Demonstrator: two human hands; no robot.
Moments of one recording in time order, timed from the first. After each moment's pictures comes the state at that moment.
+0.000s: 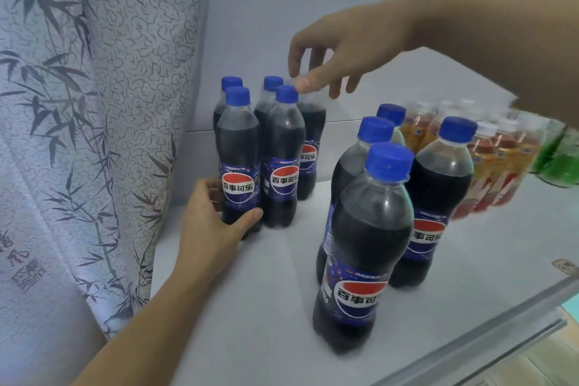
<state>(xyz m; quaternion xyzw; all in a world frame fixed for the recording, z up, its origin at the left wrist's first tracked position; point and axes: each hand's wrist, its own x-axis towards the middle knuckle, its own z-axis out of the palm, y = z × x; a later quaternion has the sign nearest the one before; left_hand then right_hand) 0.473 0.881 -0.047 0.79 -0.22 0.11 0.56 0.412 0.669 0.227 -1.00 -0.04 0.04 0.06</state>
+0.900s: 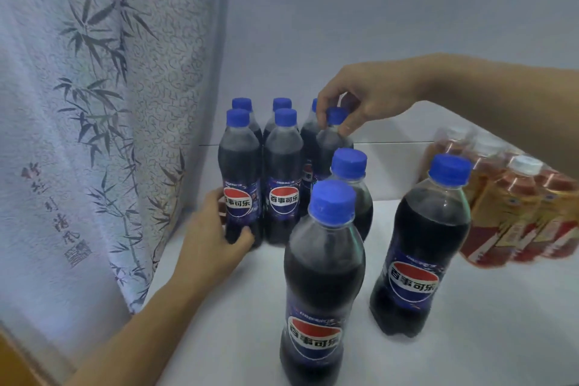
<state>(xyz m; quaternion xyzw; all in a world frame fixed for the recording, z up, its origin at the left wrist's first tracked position) 0.453 0.870 -0.038 0.84 -0.22 0.18 0.46 0.447 0.588 0.198 -0.98 -0.20 0.03 0.07</state>
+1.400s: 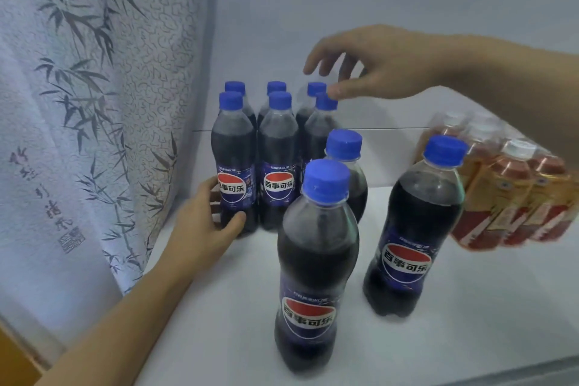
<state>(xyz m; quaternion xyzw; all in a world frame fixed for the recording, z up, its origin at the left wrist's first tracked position) 0.460 0.876 -0.044 0.84 -0.22 0.14 0.48 0.410 0.594 0.207 -0.97 -0.21 -0.09 0.05</state>
